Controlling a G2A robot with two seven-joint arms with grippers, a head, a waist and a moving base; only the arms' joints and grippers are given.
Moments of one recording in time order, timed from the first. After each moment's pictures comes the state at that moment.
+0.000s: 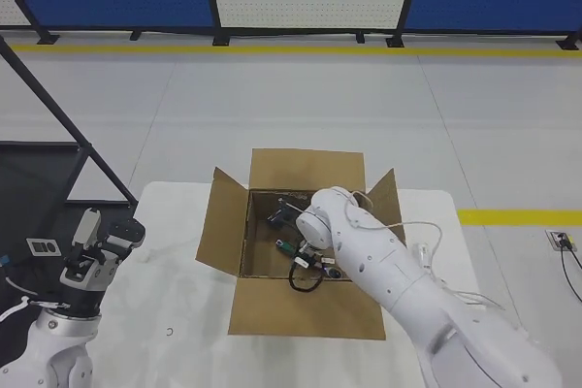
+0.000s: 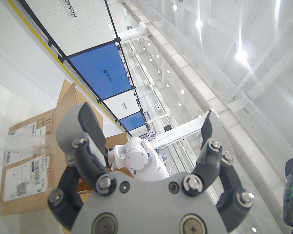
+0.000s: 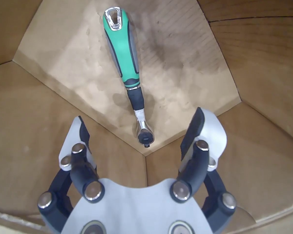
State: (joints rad) left arm 1.40 -1.23 -1.84 -2.00 -0.33 -0.18 -0.38; right arm -0.05 -1.69 0.41 -0.49 -0.74 -0.21 1.15
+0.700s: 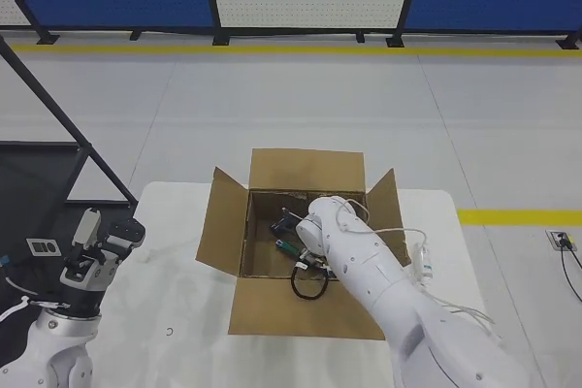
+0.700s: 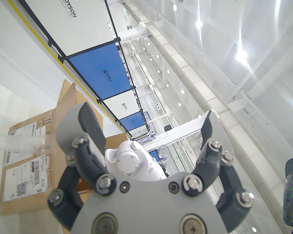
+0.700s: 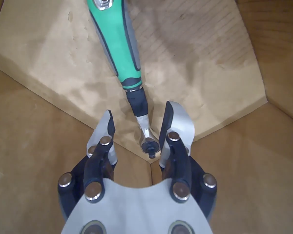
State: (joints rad) left arm 1.40 -1.23 -1.84 -2.00 -0.33 -0.18 -0.38; right arm -0.04 -1.83 0.40 -0.20 -0.73 -0.29 1.07
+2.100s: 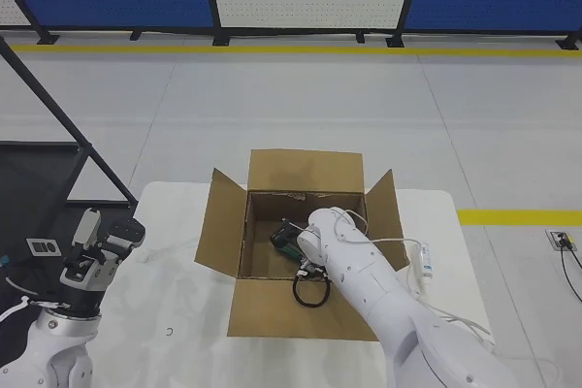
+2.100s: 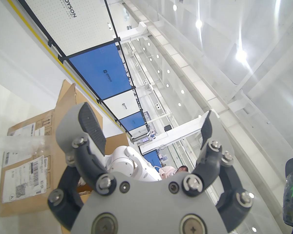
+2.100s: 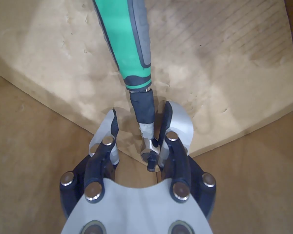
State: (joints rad) left arm 1.40 -1.23 -1.84 -2.00 -0.33 -0.18 -0.38; right arm -0.08 -1.85 0.42 -0.15 -0.78 -0.30 1.02
